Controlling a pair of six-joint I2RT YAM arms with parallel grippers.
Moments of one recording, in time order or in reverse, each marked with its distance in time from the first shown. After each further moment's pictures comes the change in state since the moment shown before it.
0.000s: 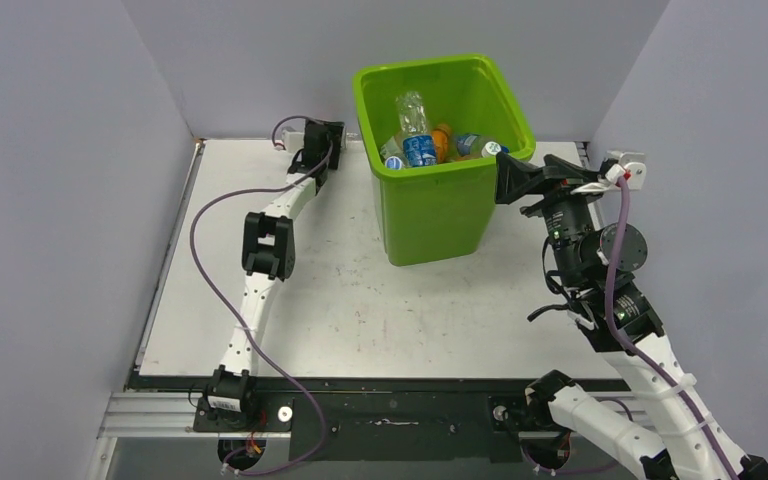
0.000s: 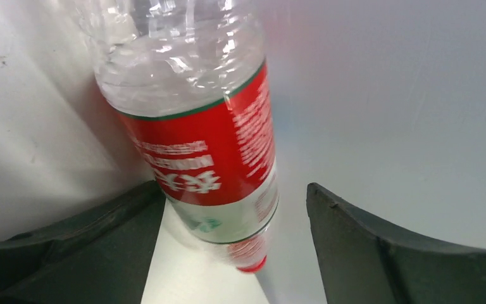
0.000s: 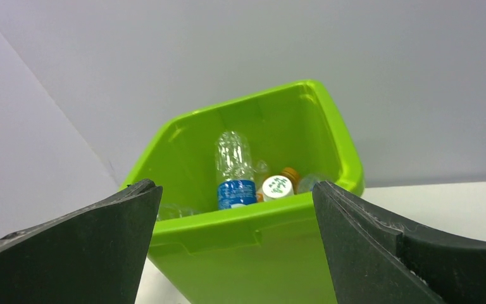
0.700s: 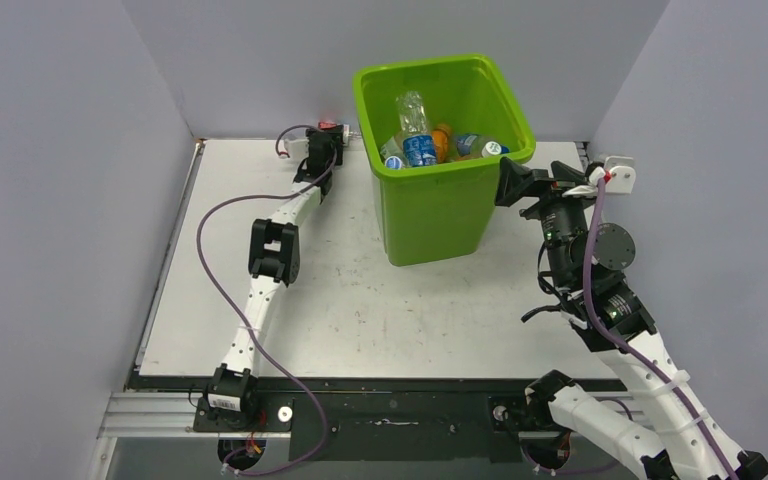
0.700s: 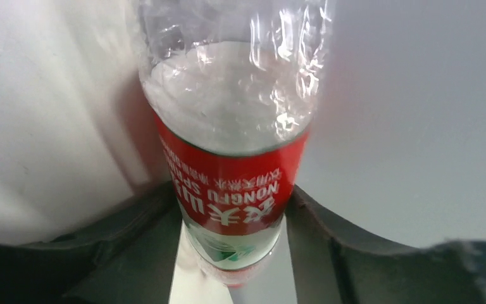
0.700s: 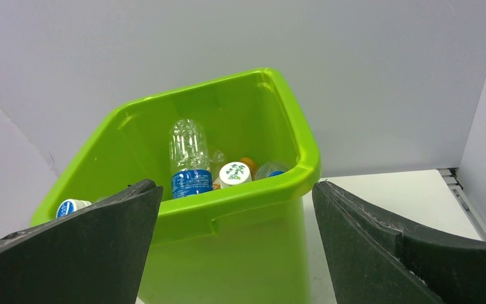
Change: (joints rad) left arm -0.012 0.135 0.118 0.132 -0.059 -0.092; right arm 0.016 -0.003 -0.052 -0.003 0.107 -0.112
